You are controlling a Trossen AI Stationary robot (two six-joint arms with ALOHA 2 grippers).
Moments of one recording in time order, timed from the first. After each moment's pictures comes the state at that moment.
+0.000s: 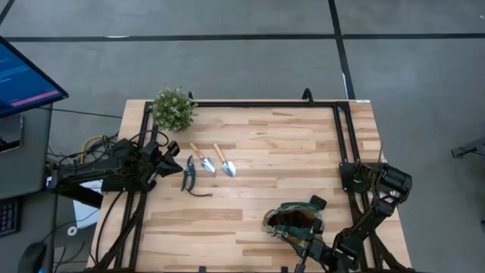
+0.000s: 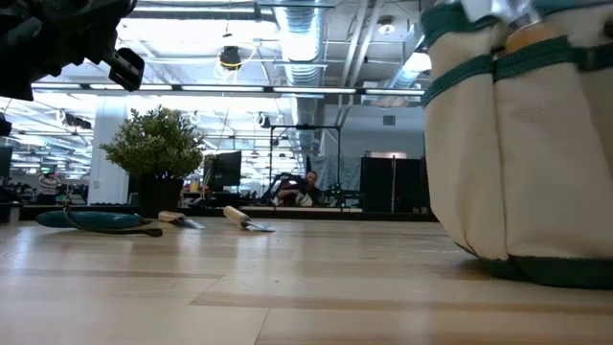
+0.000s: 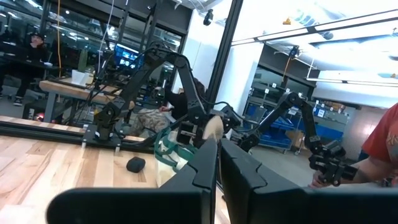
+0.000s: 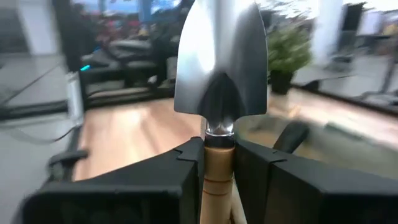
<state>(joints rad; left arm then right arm) 0.22 0.00 0.01 0.46 0.55 -0.40 1.10 1.97 0.98 0.34 1.50 0.68</state>
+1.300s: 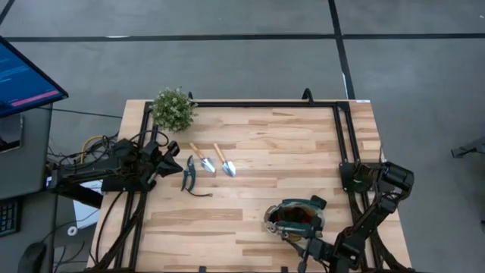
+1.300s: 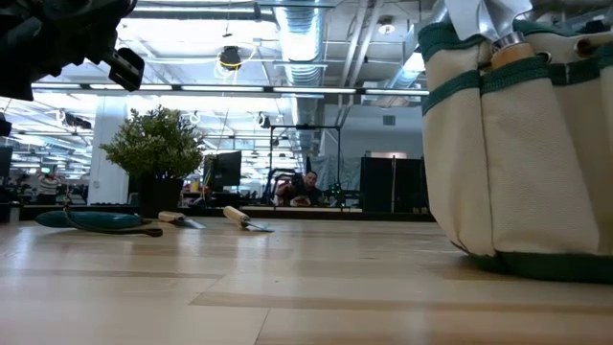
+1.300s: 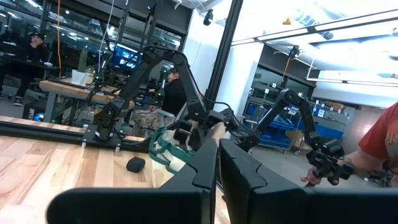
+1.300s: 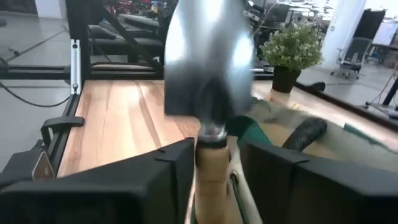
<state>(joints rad) 0.22 0.00 0.01 0.46 0.55 -0.40 1.11 1.92 0.98 0.11 1.44 0.73</state>
